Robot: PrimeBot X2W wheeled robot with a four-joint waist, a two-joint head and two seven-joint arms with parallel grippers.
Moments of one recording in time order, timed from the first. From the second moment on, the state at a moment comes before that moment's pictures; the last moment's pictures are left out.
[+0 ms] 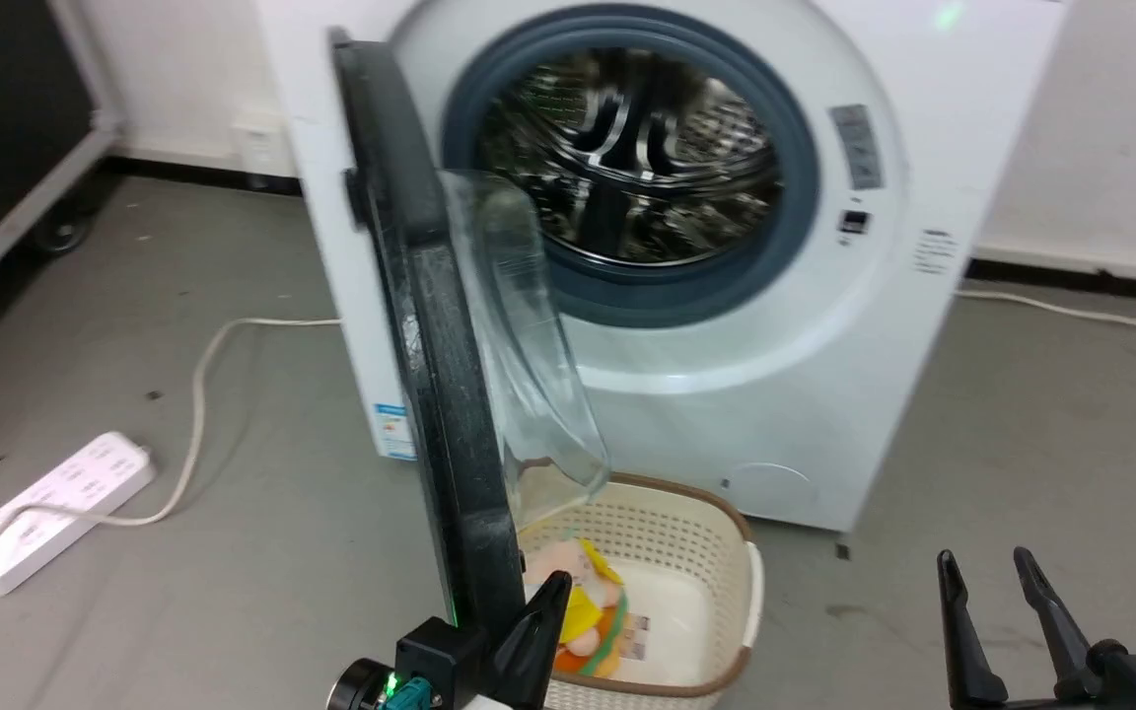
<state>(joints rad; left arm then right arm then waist) -0.02 0.05 -0.39 0.19 -0.26 -0.05 -0.17 0.13 -0.05 -0.05 0.04 0.16 0.13 -0.26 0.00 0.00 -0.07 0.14</state>
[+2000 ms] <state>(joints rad) -0.51 0.42 0.11 0.66 -0.46 -0.05 -0.26 0.01 -0.09 -0.04 0.05 0.08 0.13 -0.26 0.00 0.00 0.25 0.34</state>
